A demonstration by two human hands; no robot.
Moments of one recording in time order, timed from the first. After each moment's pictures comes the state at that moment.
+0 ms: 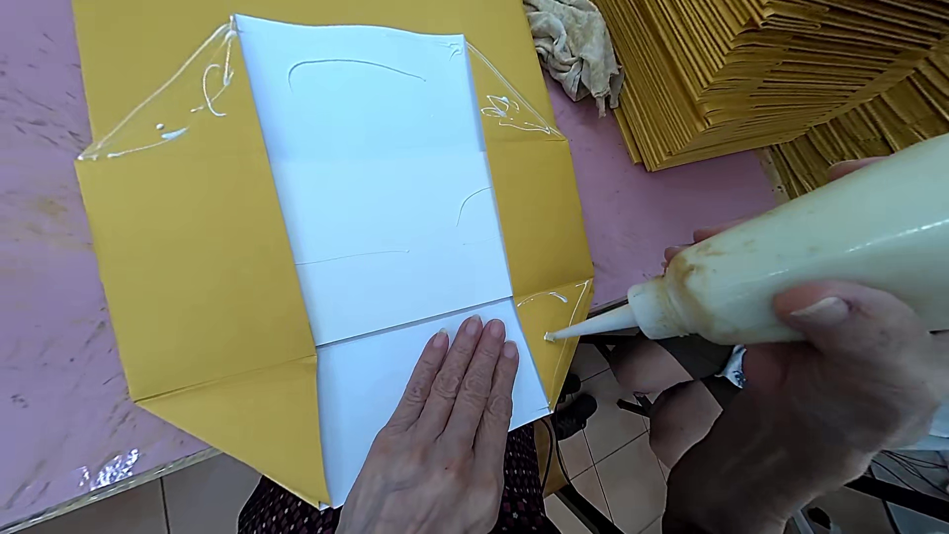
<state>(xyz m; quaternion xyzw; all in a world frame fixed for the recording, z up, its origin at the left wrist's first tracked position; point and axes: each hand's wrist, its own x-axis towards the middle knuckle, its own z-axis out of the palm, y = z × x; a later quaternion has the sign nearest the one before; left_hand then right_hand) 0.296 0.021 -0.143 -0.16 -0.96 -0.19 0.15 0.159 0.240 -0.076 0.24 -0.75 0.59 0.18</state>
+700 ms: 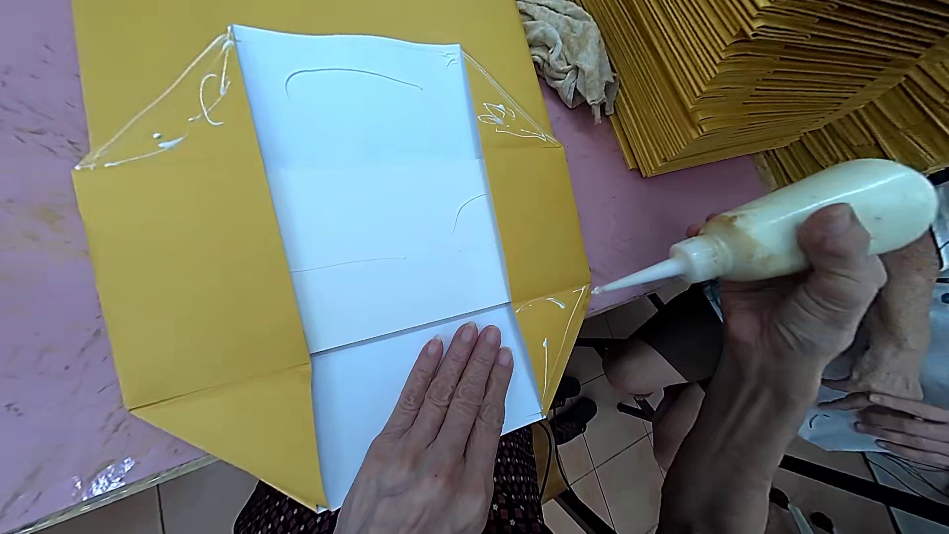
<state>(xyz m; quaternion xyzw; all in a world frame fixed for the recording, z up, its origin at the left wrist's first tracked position) 0.299 0.021 -0.149 -0.15 -0.96 -0.19 0.15 0.132 0.270 -0.097 0.05 -0.70 0.70 0.15</state>
